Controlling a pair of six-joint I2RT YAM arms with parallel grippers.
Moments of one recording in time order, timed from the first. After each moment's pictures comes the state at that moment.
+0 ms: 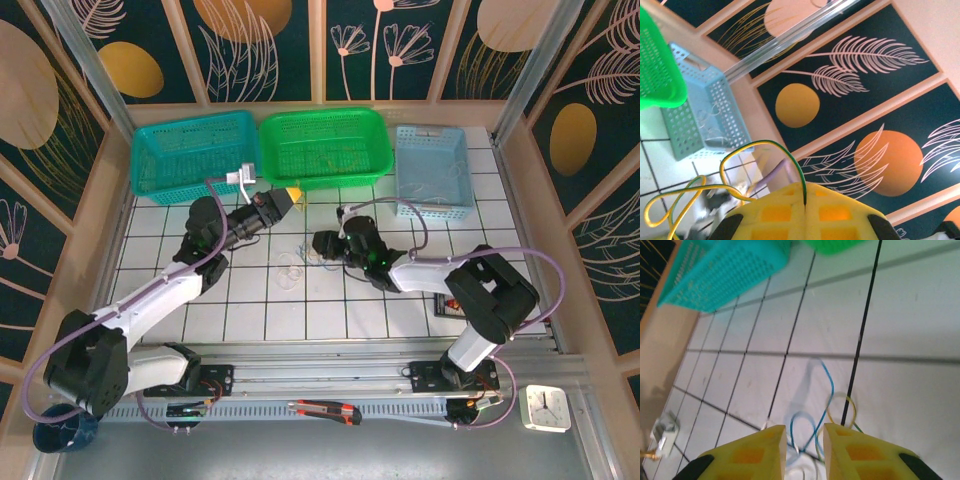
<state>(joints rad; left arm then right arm) -0.48 1.23 0.71 0.64 0.54 -1.11 0.79 1.63 0.69 0.45 -0.08 0.77</state>
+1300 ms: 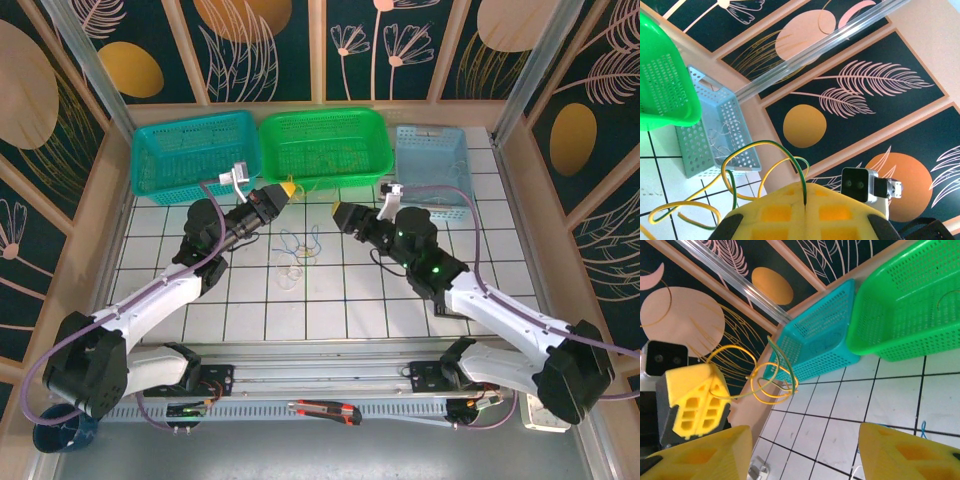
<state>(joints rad) -0.48 1.22 0.68 0.67 0.43 -1.12 0.72 1.08 0.72 0.24 -0.06 0.80</state>
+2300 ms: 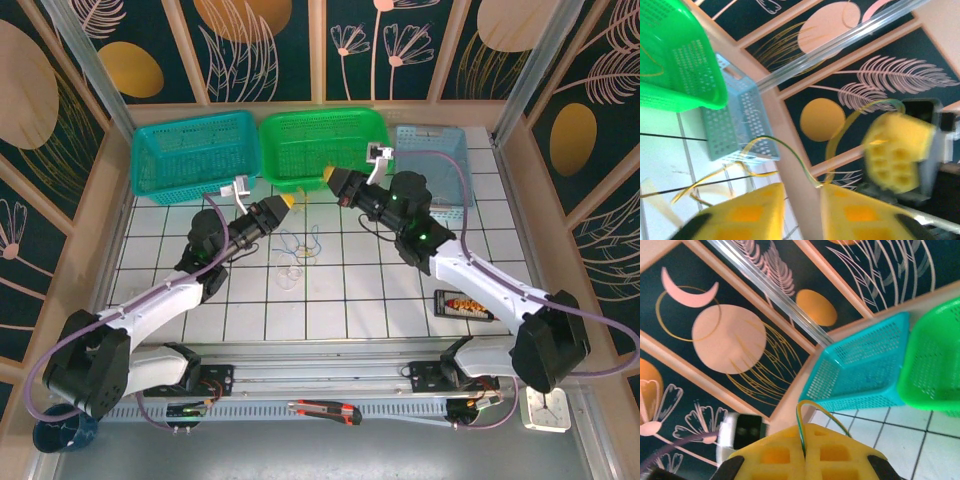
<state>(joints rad) -0.48 1.22 0.57 0.70 0.41 -1.11 0.65 1.28 0.96 0.36 -0.23 0.78</state>
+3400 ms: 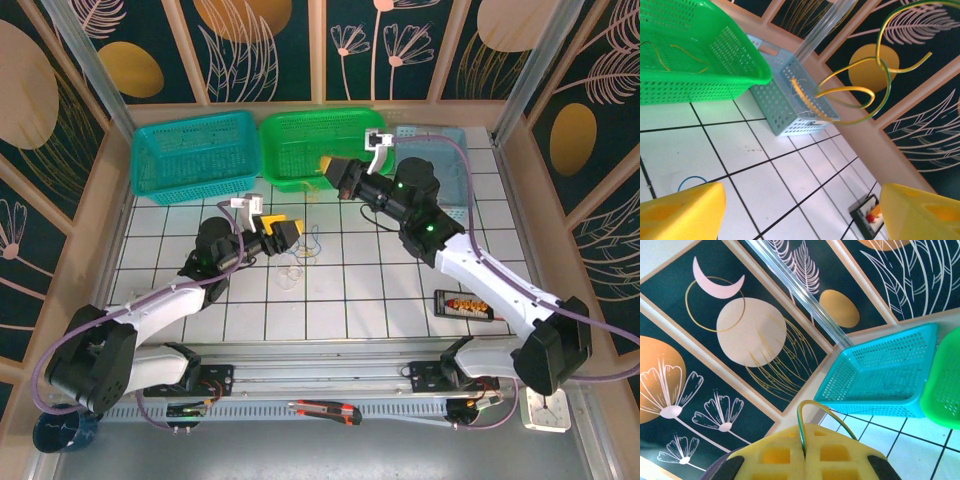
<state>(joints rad) -0.48 1.24 0.50 0.61 0.45 -0.64 0.65 1.28 1.07 0.25 -0.31 0.72</state>
